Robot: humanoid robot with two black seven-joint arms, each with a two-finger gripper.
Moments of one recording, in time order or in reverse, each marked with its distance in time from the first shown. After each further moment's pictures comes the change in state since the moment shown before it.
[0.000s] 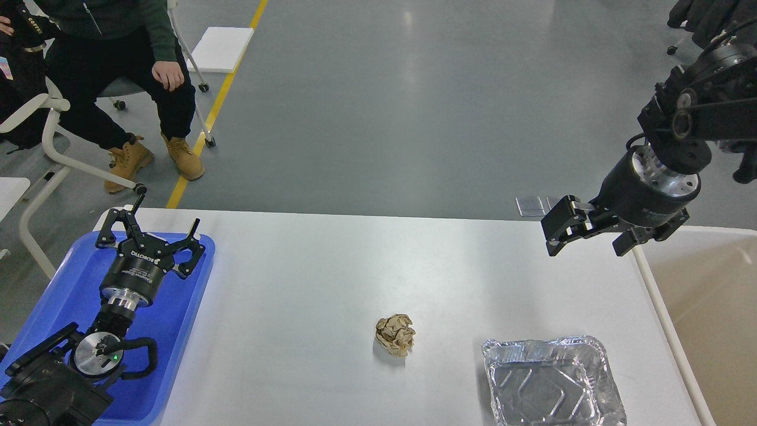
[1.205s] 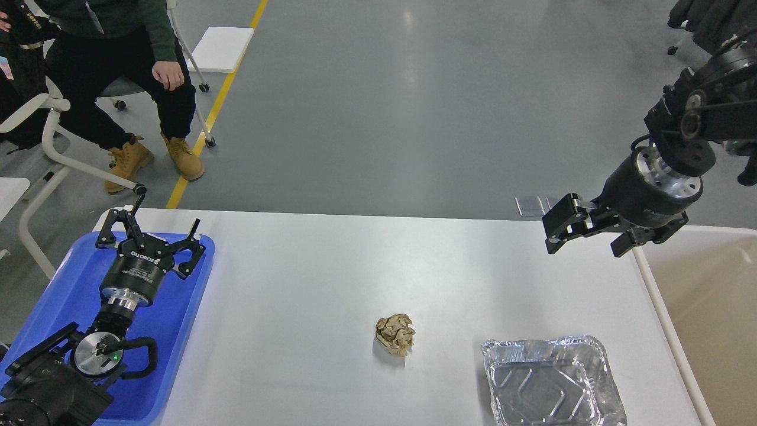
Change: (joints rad) left arm 0.000 0.000 0.000 0.000 0.000 0.000 0.001; right arm -0.030 -0.054 0.022 -0.017 0.000 0.000 0.001
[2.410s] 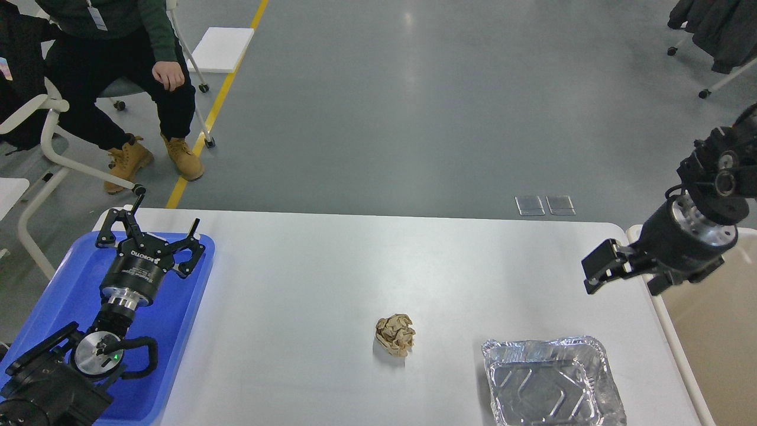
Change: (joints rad) left arm 0.000 0.000 0.000 0.000 0.000 0.000 0.000; right arm -0.204 -0.165 0.024 0.018 -0.241 -0.128 0.000
